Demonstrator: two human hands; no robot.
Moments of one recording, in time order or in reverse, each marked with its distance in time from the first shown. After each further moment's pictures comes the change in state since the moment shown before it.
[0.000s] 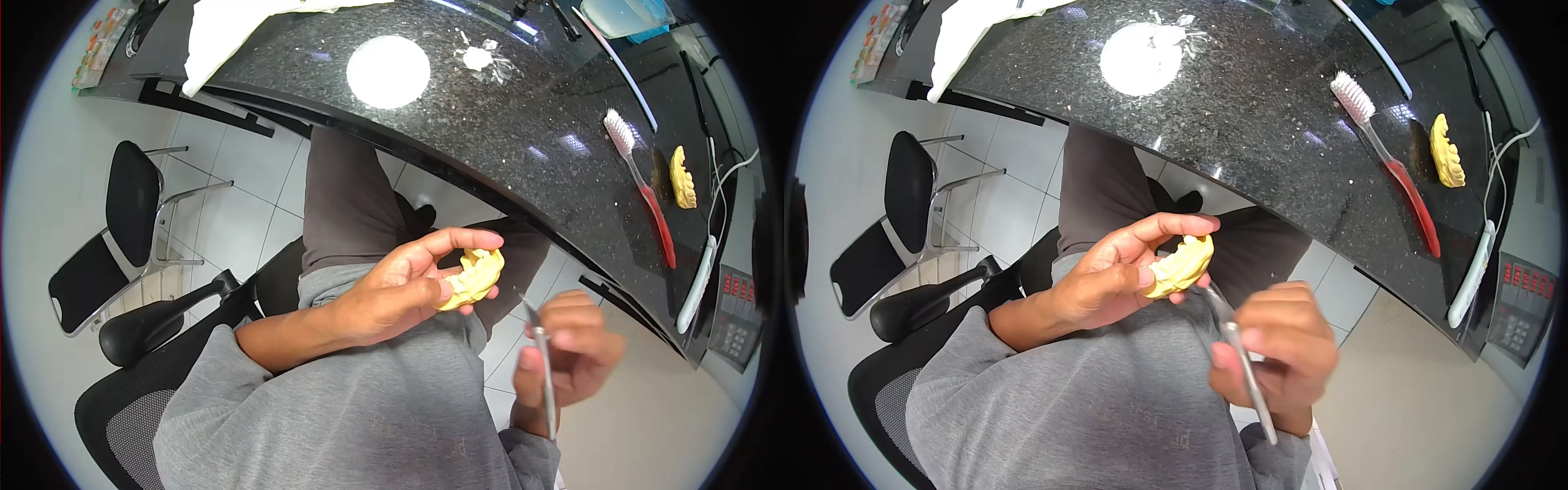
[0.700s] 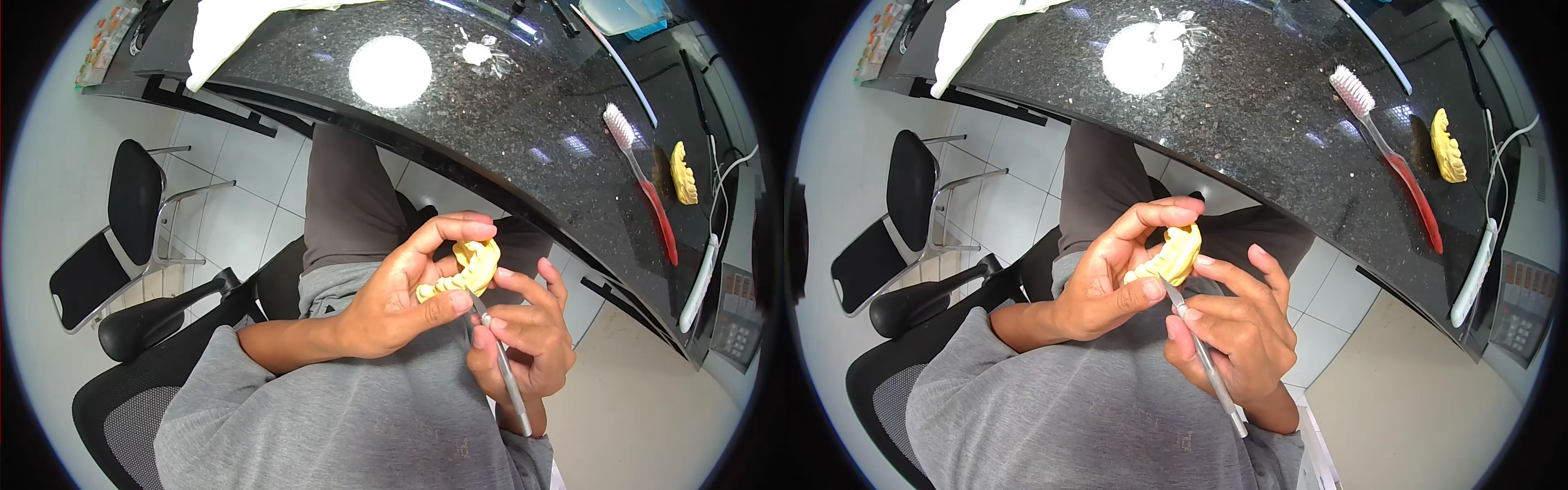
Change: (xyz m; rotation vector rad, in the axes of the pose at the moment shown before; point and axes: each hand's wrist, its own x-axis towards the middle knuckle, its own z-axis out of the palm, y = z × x) left_hand -0.004 -0.009 0.012 0.211 0.091 0.268; right_hand -0.009 0.002 0.023 -0.168 -0.096 -0.029
